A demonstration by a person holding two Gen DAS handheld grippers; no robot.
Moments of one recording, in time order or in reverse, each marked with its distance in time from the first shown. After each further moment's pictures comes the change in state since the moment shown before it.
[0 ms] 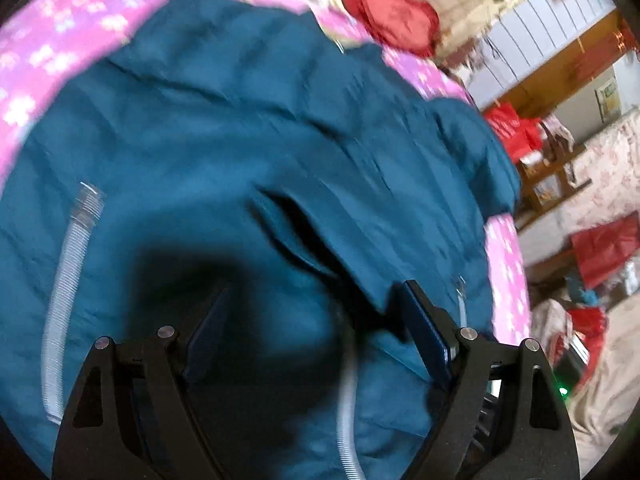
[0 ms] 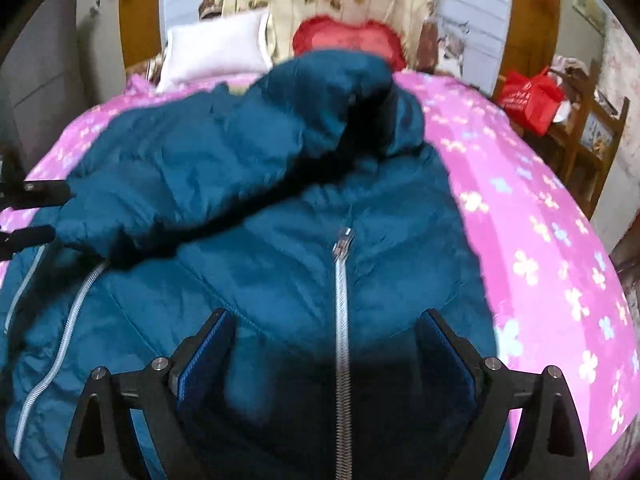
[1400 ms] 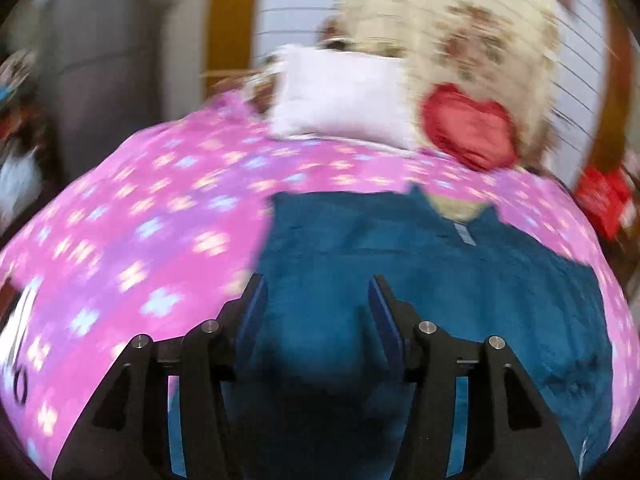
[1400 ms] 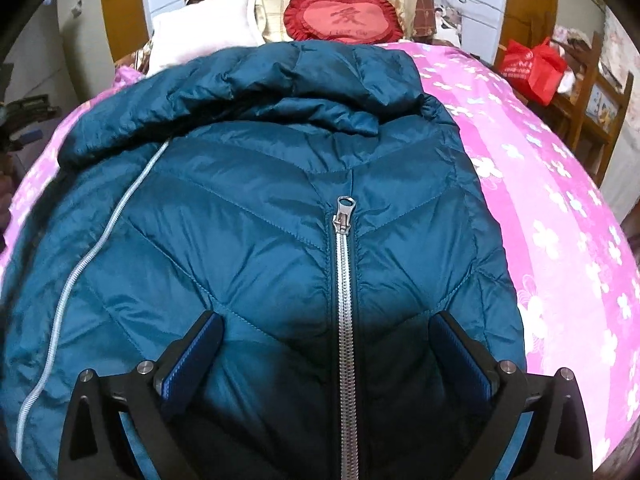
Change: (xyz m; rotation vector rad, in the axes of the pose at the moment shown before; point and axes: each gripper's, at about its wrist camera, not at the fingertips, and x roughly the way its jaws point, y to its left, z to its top) left arm -0.023 0.035 0.134 0.192 -0.539 0.442; right arm 0.004 -0.019 0.008 0.082 0.055 0.077
